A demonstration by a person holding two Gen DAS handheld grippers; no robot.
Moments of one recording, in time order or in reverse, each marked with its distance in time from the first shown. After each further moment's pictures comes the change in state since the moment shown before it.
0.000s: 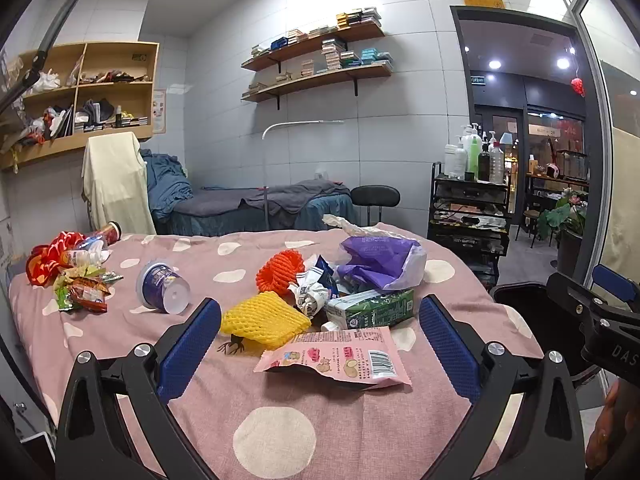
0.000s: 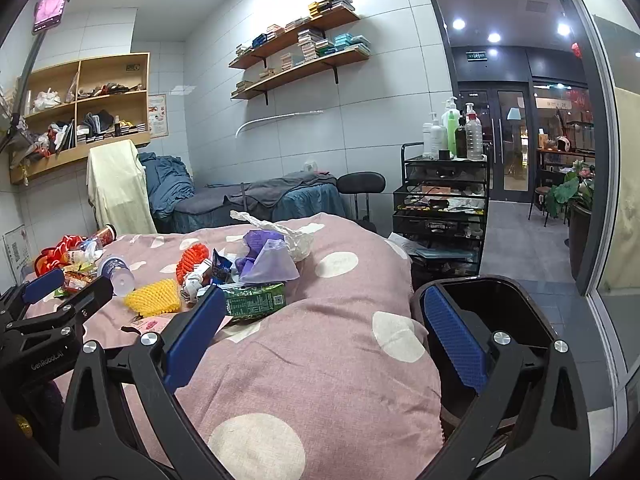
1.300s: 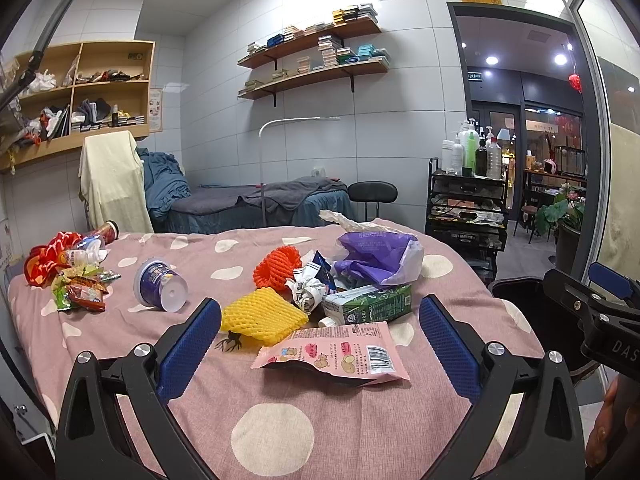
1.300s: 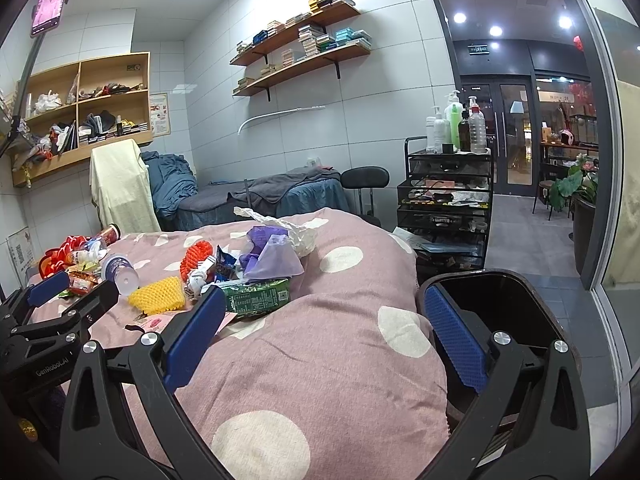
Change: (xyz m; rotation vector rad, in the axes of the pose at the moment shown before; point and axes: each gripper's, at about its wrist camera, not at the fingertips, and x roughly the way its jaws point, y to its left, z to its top) left arm 0.002 -0.003 -0.002 0.004 0.006 -0.005; right arm 0.004 0.000 -0.004 0.009 0.009 0.010
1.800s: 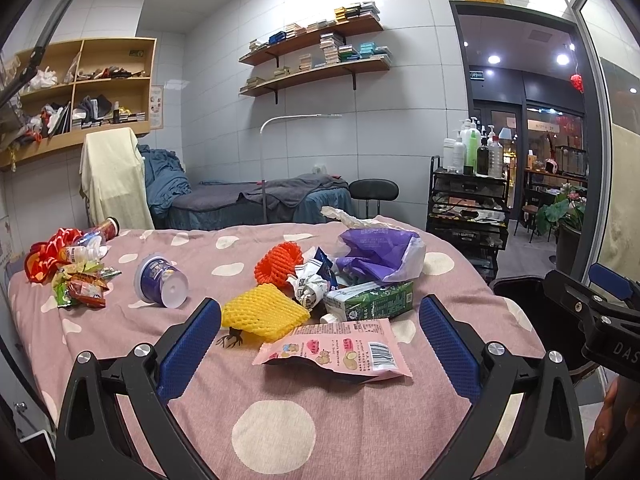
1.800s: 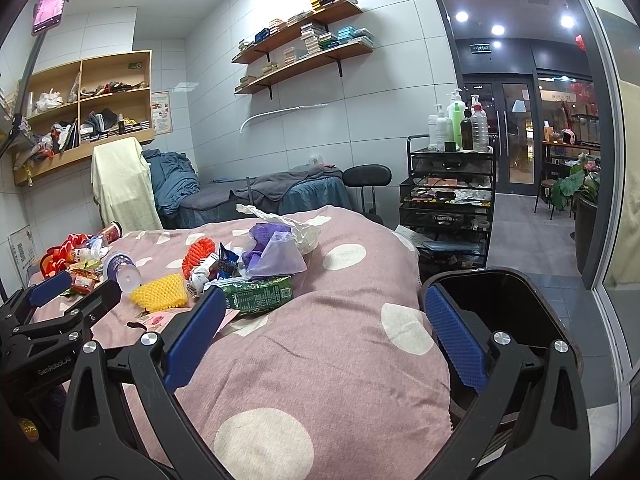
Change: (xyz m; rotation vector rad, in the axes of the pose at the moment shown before) left arm 0.000 0.000 -0.003 -0.001 0.004 0.000; right arm 0.001 0.006 -0.007 -0.001 0.009 0.008
